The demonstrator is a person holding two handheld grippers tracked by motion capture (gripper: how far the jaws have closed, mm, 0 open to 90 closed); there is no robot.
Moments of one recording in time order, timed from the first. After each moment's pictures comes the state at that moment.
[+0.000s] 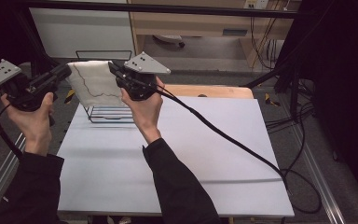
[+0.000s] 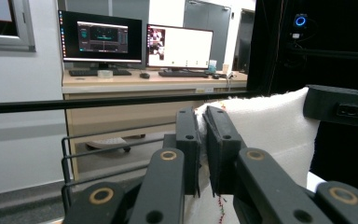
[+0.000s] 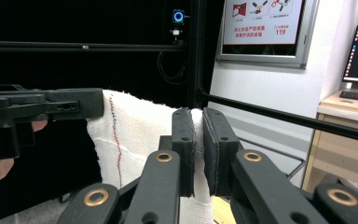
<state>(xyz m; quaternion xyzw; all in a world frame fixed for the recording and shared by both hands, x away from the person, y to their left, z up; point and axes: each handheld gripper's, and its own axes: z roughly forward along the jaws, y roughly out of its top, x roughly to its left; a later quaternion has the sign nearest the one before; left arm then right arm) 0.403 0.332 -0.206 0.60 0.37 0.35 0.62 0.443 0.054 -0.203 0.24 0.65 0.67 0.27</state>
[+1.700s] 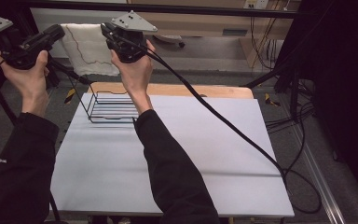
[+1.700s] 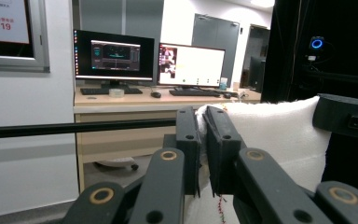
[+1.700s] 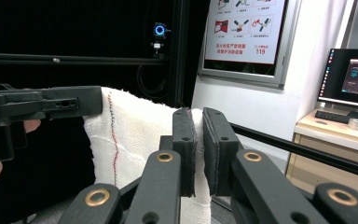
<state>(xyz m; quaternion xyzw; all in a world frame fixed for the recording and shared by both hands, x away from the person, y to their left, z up) 0.473 0.344 -0.152 0.57 0.38 0.36 0.63 0.501 0.079 -0.146 0.25 0.64 0.66 0.30</state>
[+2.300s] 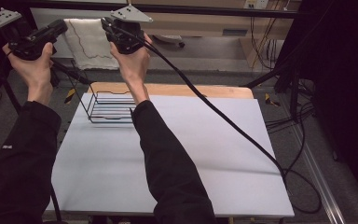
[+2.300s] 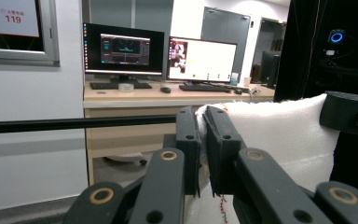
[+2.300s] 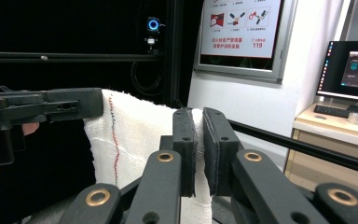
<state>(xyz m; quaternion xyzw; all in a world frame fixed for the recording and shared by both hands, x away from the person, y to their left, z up) 0.507 0.348 -0.154 0.57 0.40 0.37 0.62 0.536 0.088 -0.148 0.26 0.64 0.66 0.30</state>
